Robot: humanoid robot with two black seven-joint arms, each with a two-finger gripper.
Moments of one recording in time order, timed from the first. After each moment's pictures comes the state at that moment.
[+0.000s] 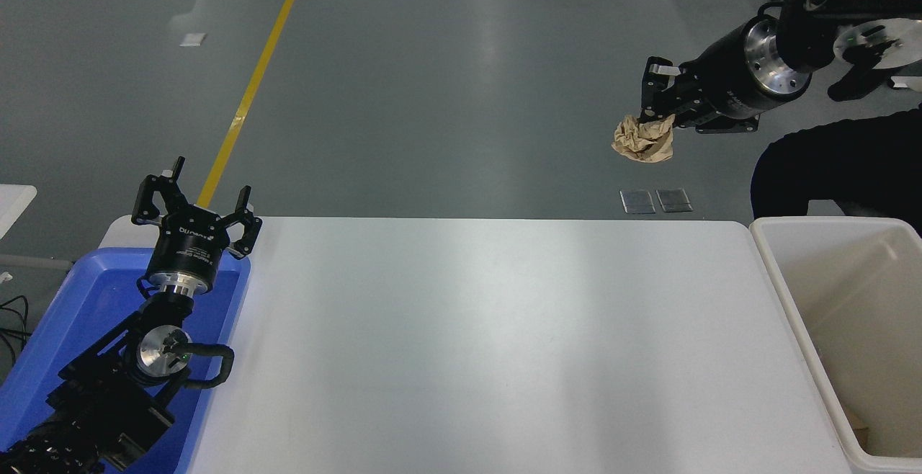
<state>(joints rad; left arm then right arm) -0.54 0.24 -0.95 -0.52 0.00 -0.56 -0.50 2.20 -0.29 -1.33 1.21 0.21 0.51 0.00</state>
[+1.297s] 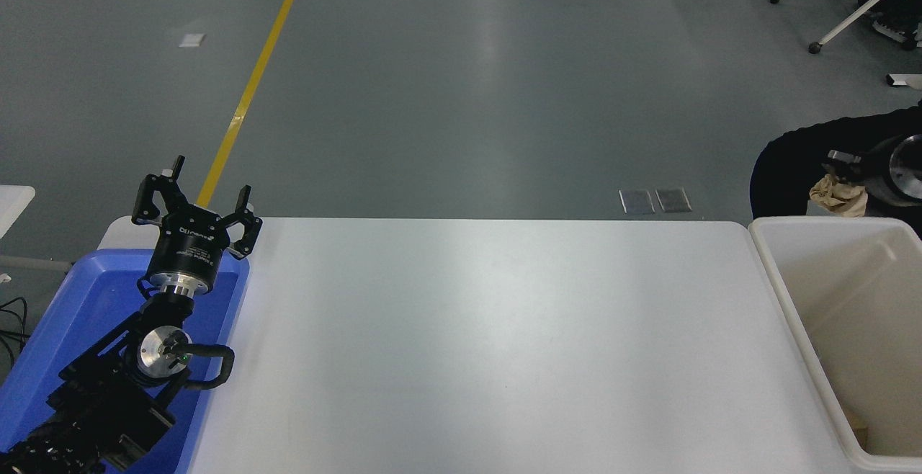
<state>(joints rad) -0.54 0.24 -0.95 -0.52 0.00 -0.56 -0.50 1.41 -0.46 -1.43 0.67 0.21 0.13 0.00</state>
